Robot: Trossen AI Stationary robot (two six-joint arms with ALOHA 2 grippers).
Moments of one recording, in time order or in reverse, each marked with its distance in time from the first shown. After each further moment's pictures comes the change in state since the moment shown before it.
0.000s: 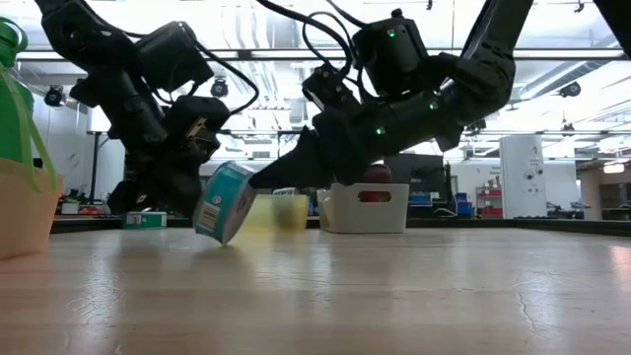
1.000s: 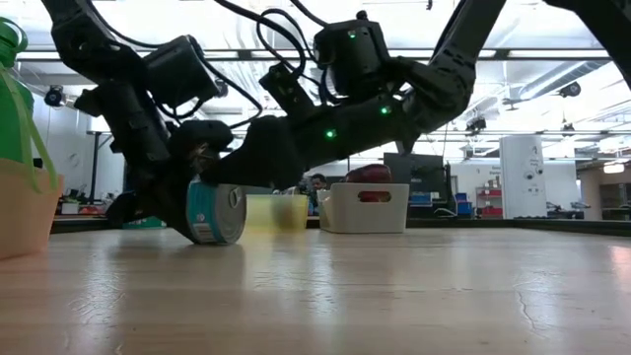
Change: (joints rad) left arm 0.004 0.083 0.003 0.014 -0.018 -0.001; right arm -0.018 0.153 0.205 -0.007 0.063 -0.078
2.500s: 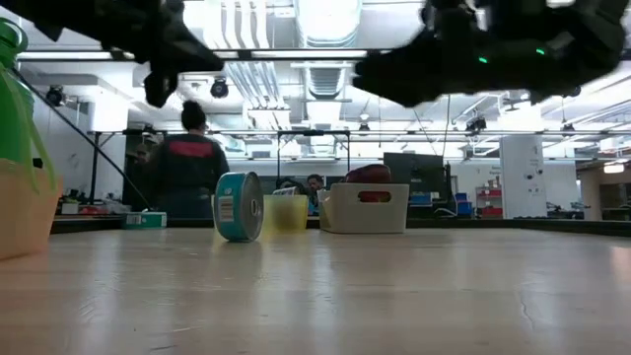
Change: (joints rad) left arm 0.038 -0.703 0.015 -0.026 -0.189 0.456; right arm 0.008 -0.678 -0.677 0.291 0.012 0.028
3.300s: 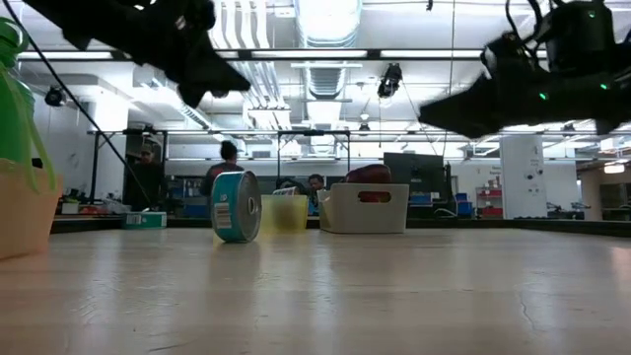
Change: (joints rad) left arm -0.049 0.243 0.032 0.135 -0.014 0.407; right arm -0.088 -0.233 -0.359 0.120 0.100 0.077
